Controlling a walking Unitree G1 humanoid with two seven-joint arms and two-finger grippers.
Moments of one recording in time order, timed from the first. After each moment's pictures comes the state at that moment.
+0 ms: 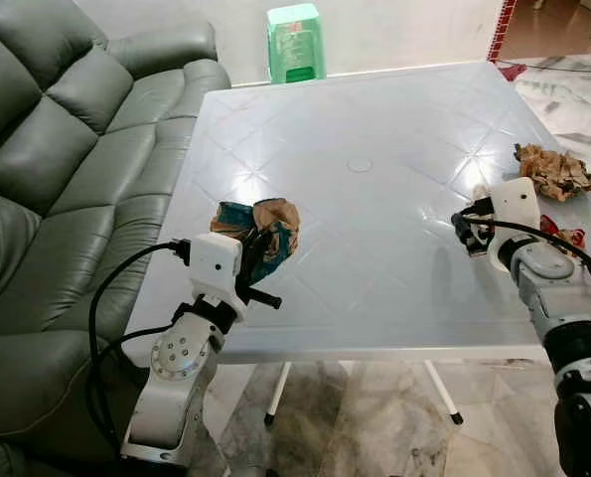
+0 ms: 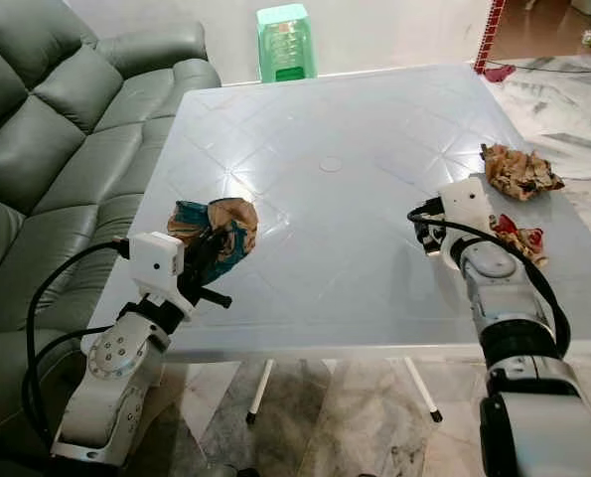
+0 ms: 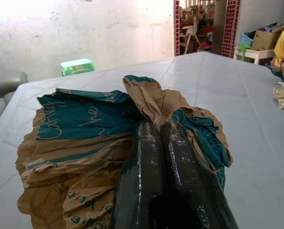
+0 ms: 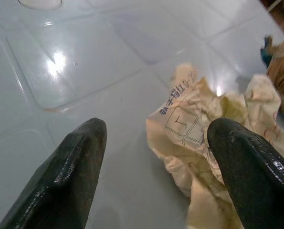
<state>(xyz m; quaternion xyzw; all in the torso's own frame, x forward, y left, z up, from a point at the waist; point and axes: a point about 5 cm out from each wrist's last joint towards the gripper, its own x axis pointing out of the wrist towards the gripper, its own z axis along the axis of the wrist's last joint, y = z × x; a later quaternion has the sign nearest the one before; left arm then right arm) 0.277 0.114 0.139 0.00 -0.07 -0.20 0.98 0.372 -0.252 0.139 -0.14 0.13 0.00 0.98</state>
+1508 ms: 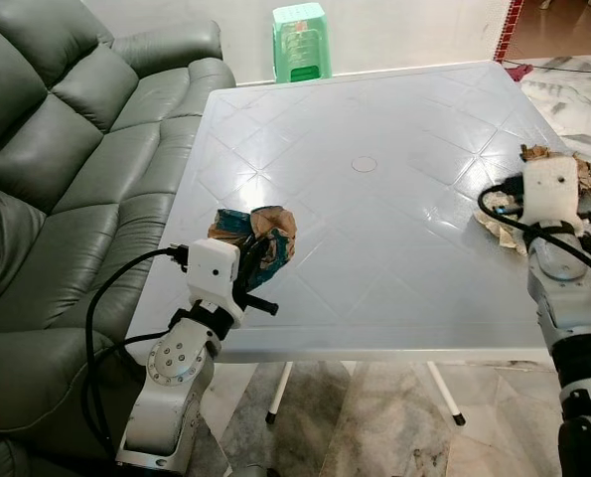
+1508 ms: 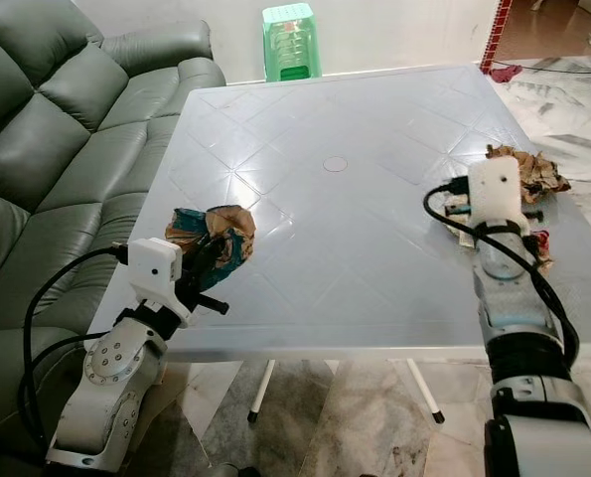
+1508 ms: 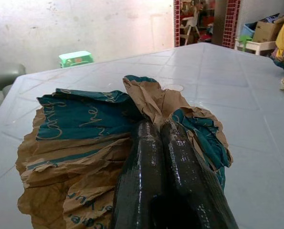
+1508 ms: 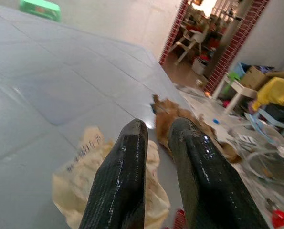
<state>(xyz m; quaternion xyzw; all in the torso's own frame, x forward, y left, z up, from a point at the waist) 0.274 0.117 0.136 0.00 -0.06 -0.20 0.98 0.358 -0.271 0.171 -0.19 -0.01 -0.15 0.97</state>
